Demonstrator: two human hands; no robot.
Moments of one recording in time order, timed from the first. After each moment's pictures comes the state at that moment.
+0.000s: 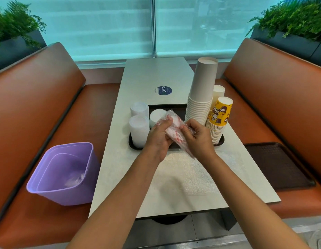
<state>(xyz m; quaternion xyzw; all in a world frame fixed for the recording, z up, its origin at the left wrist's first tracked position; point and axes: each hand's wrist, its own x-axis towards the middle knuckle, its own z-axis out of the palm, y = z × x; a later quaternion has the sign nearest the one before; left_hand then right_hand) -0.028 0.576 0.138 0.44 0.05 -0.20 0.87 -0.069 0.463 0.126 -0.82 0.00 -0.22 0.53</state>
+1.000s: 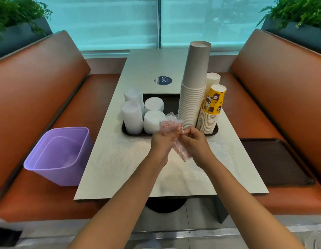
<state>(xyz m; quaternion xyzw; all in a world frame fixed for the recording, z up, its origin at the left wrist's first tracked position) -0.077 0.531 0.094 0.60 0.09 -0.13 0.79 -0.102 0.428 0.089 -0.70 0.09 -0.04 0.71</state>
